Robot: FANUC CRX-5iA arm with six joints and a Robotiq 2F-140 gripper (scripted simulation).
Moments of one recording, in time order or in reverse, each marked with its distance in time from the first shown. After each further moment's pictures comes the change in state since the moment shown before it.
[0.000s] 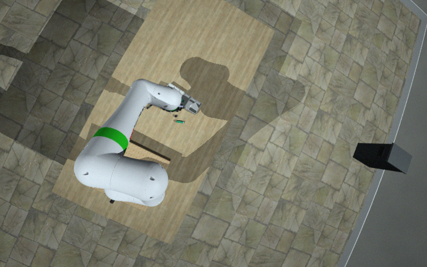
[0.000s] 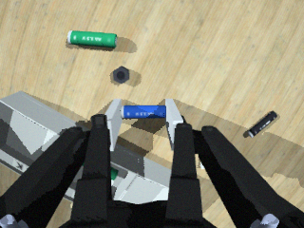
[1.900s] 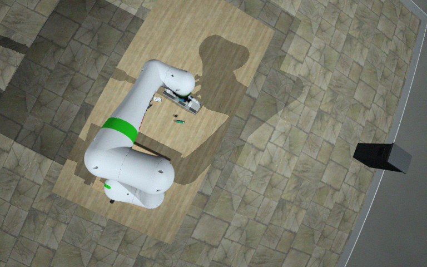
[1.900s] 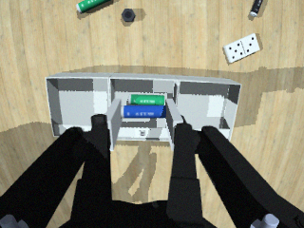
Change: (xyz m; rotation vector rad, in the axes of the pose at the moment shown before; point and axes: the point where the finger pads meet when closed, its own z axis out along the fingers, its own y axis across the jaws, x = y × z) arm -0.066 -0.059 -0.060 -0.003 -0.010 0.497
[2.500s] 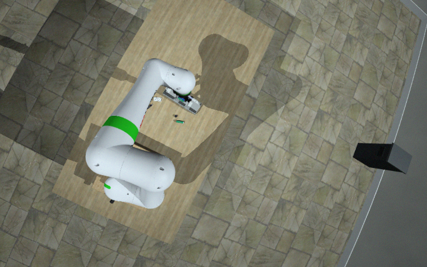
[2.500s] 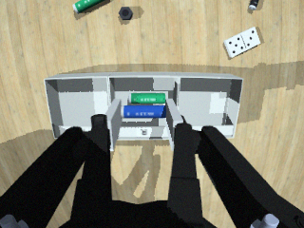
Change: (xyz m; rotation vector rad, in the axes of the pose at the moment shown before) arm -0.004 -0.001 0.003 0.005 0.009 0.037
